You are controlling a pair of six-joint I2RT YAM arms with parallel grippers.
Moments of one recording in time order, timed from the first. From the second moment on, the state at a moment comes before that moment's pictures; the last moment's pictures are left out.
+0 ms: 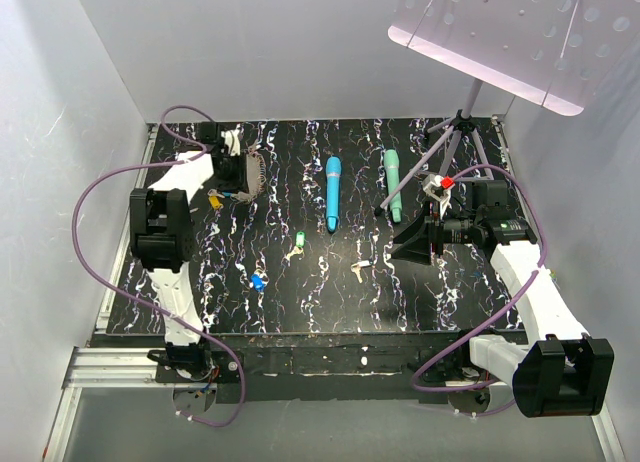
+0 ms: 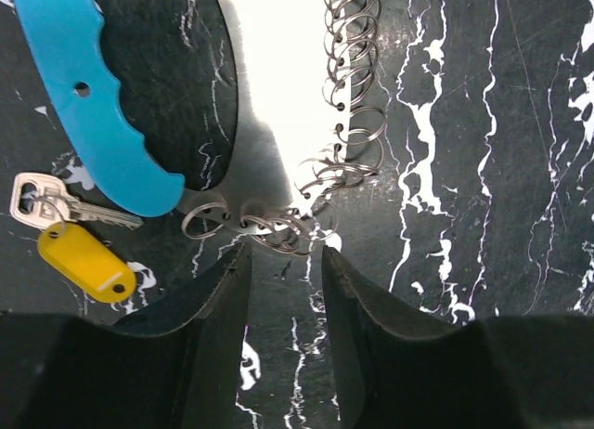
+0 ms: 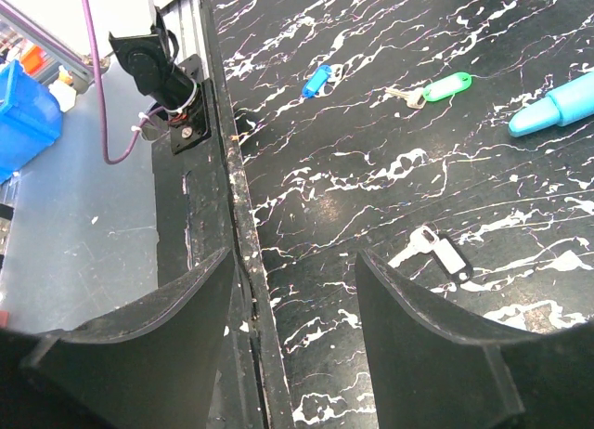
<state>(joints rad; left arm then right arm) -0.05 2.04 1.59 -0.58 0.22 -0.05 0.08 1.08 0.84 -0.62 -1.30 -0.38</state>
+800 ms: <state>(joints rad) -0.14 2.14 1.69 -0.64 -0.11 -0.17 0.08 1.08 0.84 -0.64 -1.30 -0.39</state>
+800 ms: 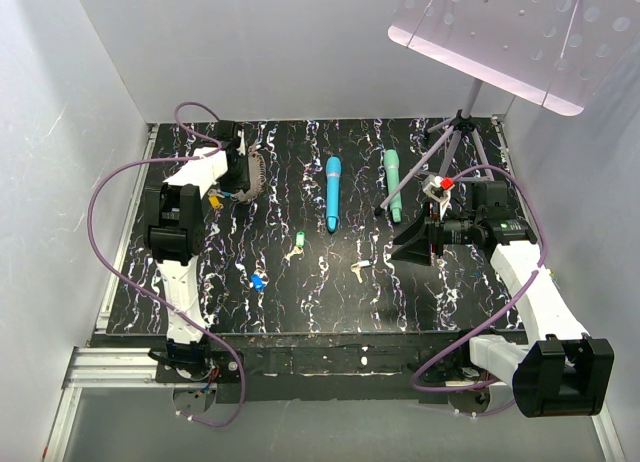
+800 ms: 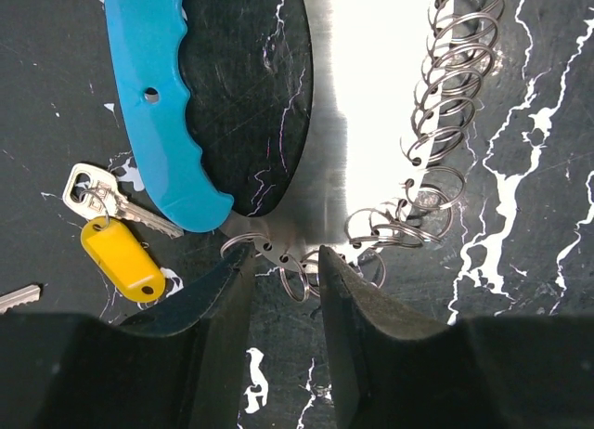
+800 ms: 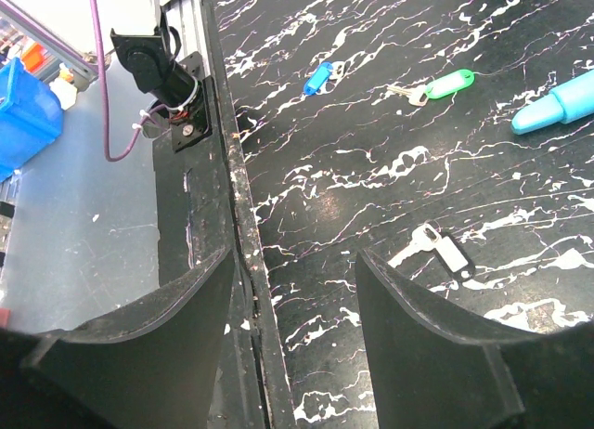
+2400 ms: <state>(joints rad) -0.15 2.17 1.70 -0.69 -0.12 -0.11 0.08 1.08 0.84 -0.64 -1.30 -0.40</state>
